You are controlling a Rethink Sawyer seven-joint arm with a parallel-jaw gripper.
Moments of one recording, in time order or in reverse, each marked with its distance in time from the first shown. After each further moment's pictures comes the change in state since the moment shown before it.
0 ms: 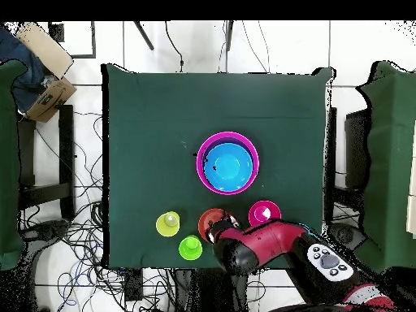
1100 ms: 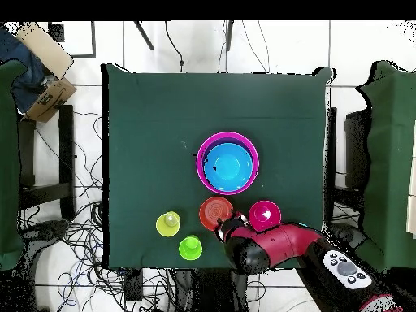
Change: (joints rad) arm -0.070 0.000 0.001 -0.008 0.028 0.000 0.000
